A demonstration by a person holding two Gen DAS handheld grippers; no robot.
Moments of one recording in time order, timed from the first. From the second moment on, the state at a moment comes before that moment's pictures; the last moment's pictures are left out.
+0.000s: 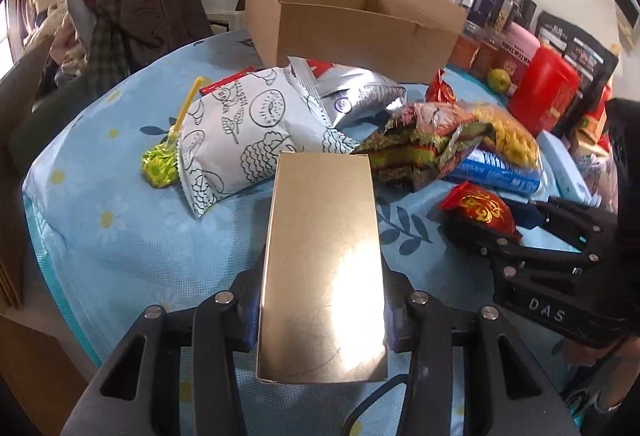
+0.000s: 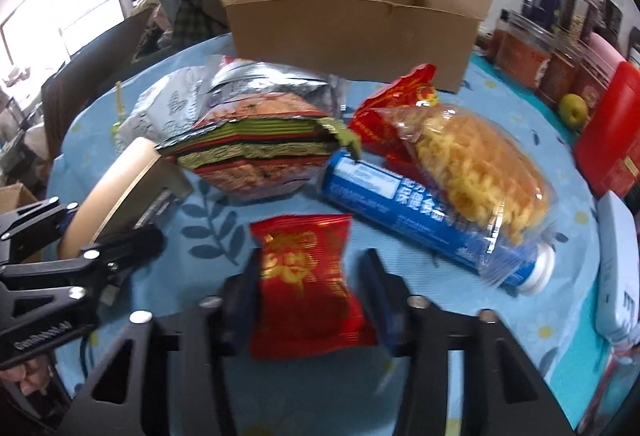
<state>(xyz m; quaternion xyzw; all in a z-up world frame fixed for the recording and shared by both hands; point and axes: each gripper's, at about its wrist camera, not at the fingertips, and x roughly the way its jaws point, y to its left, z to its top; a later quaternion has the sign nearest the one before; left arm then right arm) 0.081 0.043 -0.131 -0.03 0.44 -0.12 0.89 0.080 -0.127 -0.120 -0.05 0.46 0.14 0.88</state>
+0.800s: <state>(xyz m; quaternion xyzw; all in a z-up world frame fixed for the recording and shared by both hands) 0.015 0.046 -0.085 -0.02 0.39 -0.15 0.91 0.028 -0.126 -0.077 0.00 0.43 0.15 0.89</state>
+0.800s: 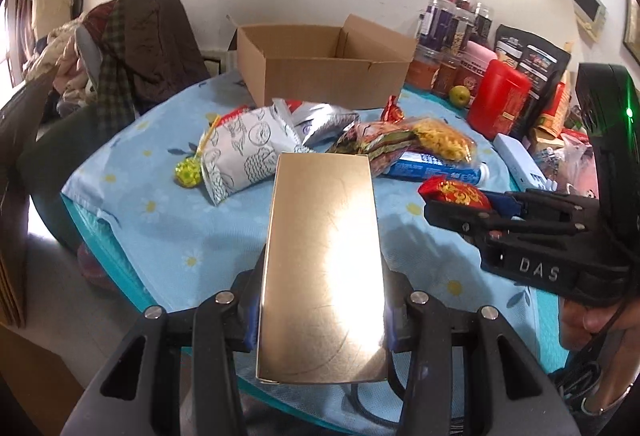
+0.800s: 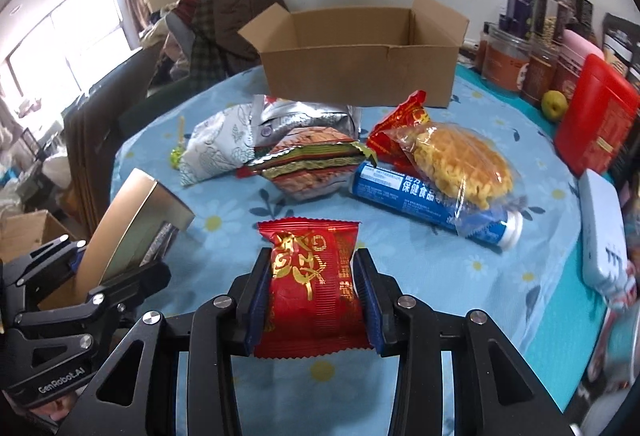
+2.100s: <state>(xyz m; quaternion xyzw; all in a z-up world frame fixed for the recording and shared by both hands) 0.087 0.043 0.017 0.00 0.31 -0.23 0.92 0.042 -0.116 0.025 0.03 0.34 0.12 0.93</state>
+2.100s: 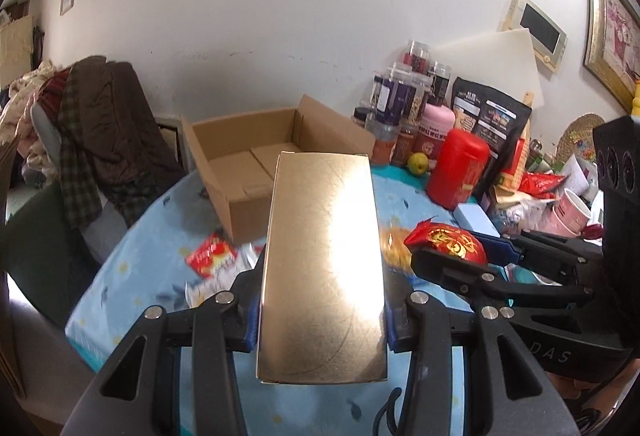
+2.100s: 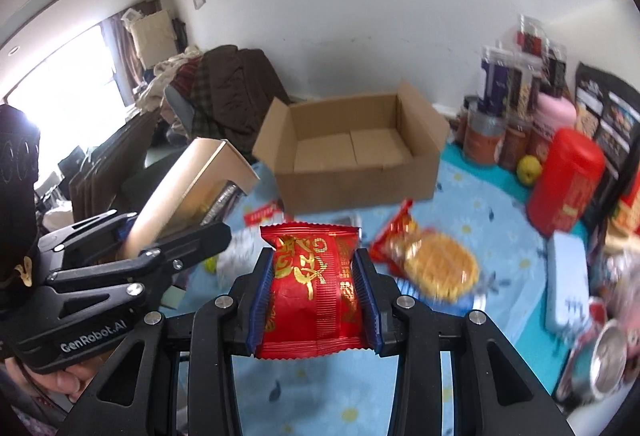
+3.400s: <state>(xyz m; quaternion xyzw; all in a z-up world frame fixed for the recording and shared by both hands) 0.383 0.002 0.021 0.05 0.34 -0.18 0.92 0.343 -0.132 0.035 -0.01 0.35 0.12 0.93</state>
